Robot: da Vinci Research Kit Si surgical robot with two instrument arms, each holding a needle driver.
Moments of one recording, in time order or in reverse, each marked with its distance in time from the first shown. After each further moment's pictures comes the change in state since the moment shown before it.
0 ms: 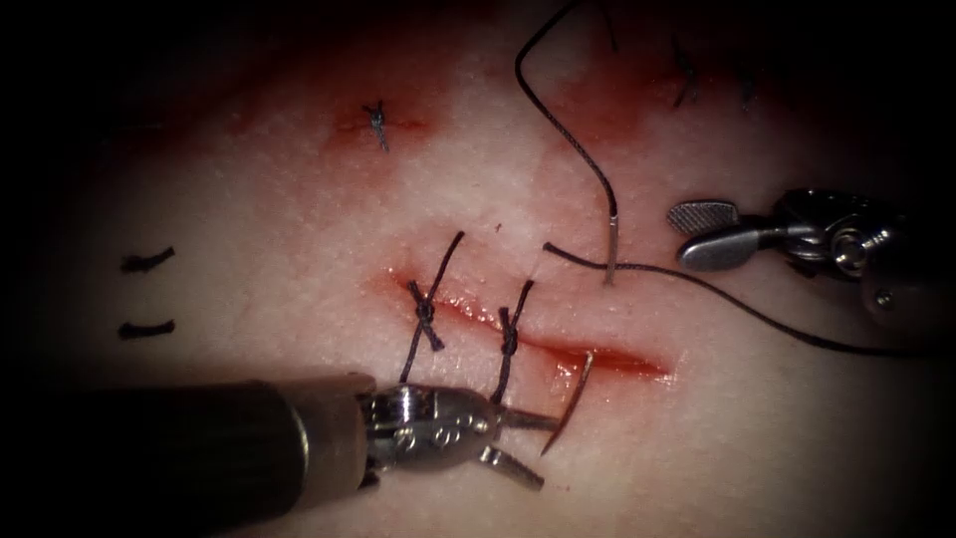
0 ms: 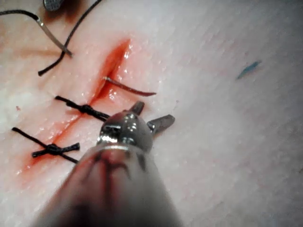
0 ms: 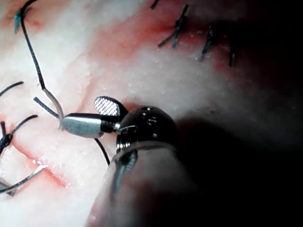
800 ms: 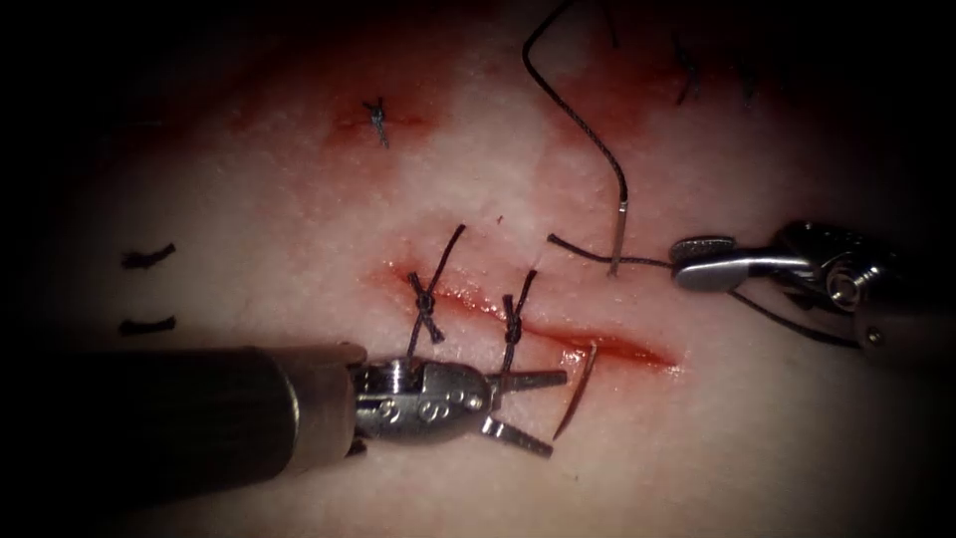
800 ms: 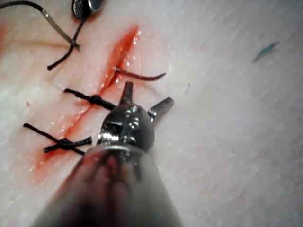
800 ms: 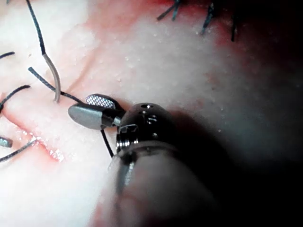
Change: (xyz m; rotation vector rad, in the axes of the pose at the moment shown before) right arm -0.004 0.002 0.000 0.008 -0.035 -0.047; left arm 0.002 -0.003 0.000 0.180 0.149 0.032
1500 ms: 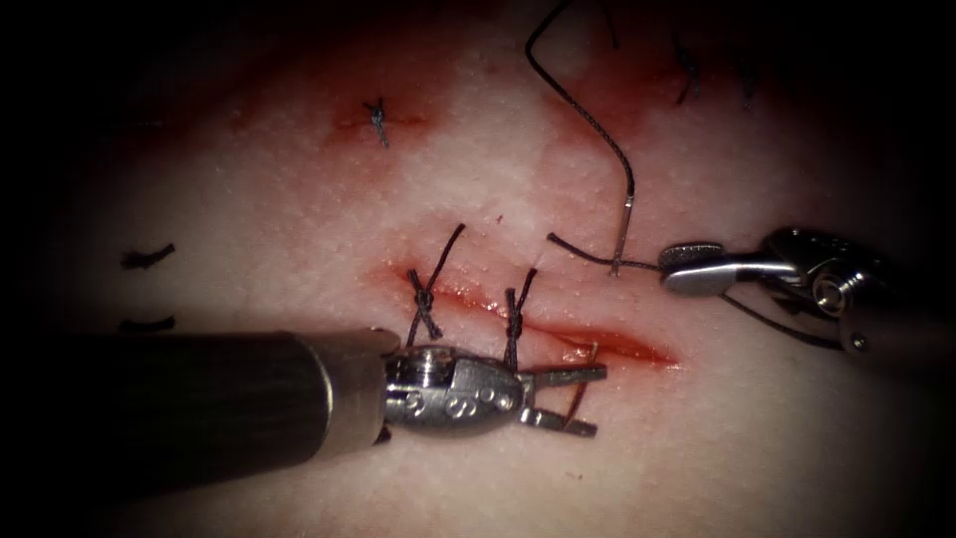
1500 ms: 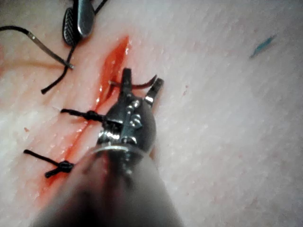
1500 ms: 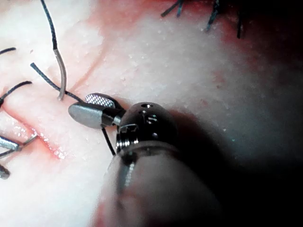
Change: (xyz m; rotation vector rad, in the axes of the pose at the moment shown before) right arm -0.001 0.001 0.001 0.003 0.000 -0.012; left arm 0.002 -0.001 0.002 0.035 0.132 0.124
